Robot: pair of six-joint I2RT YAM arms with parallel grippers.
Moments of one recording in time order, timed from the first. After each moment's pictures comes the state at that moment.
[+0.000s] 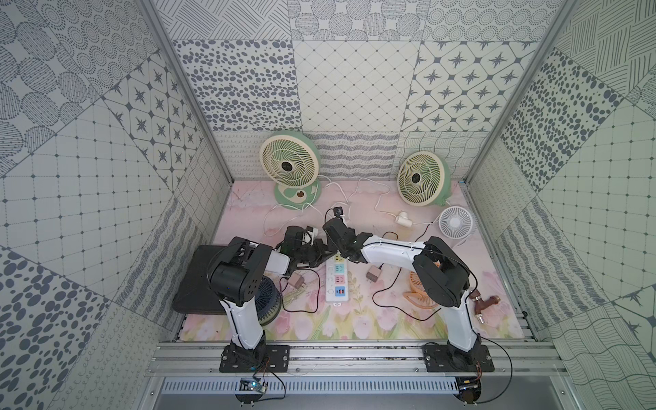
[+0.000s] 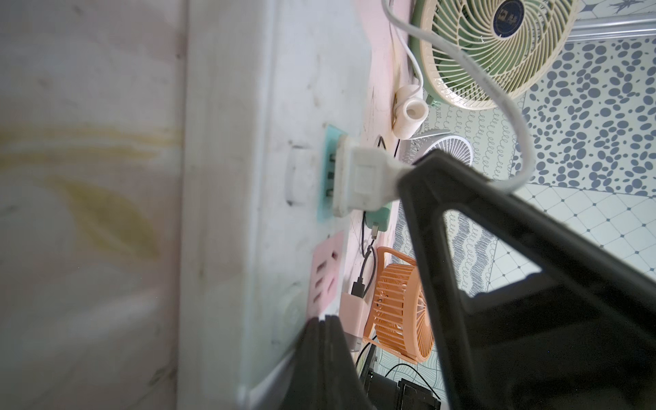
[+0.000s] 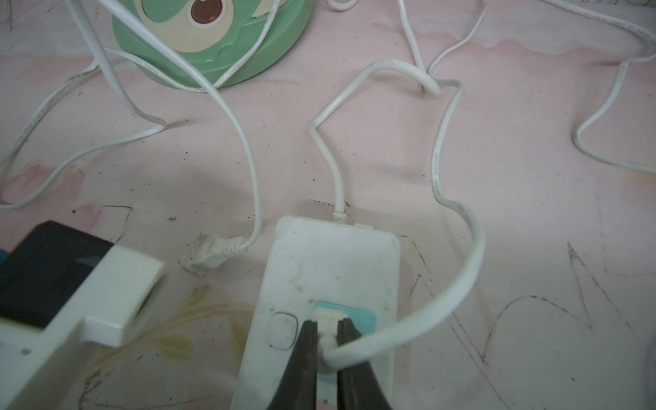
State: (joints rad) left arm -0.27 1.87 0.69 0.53 0.77 -0.99; right arm 0.90 2.08 1.45 -0.17 0.50 0.48
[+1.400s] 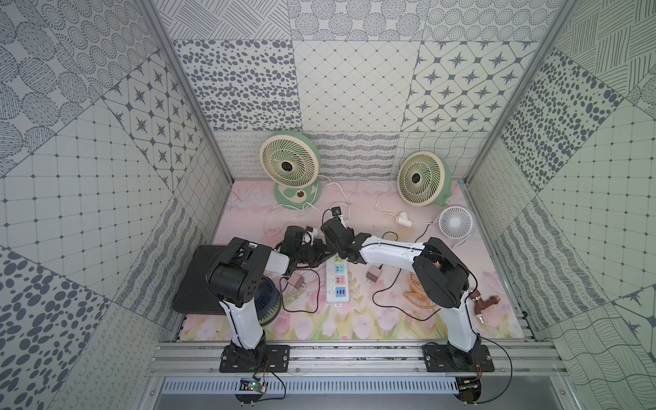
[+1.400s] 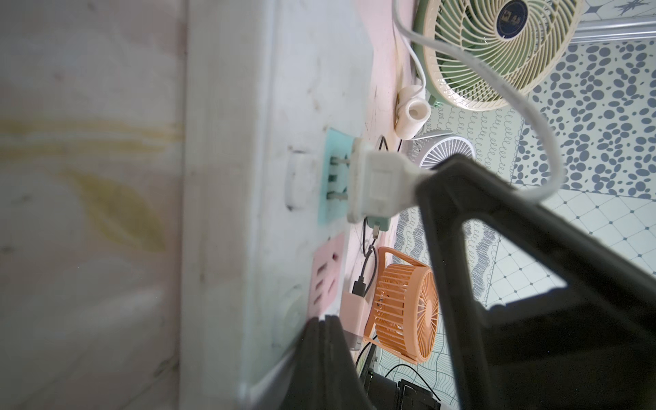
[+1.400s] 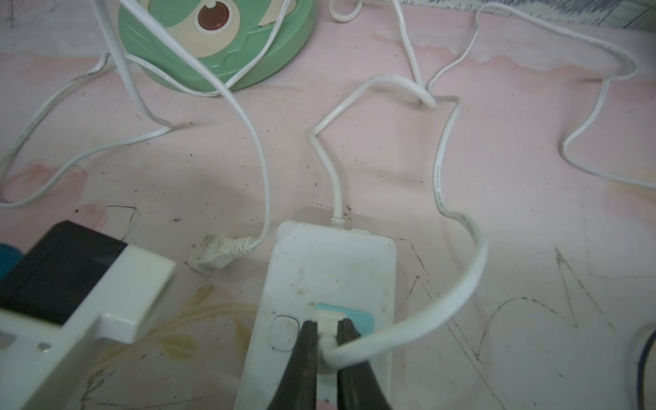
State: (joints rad) left arm -0.27 1.85 0.69 0.51 0.76 -0.99; right arm 0.88 2.07 1.45 -0.16 0.48 0.50
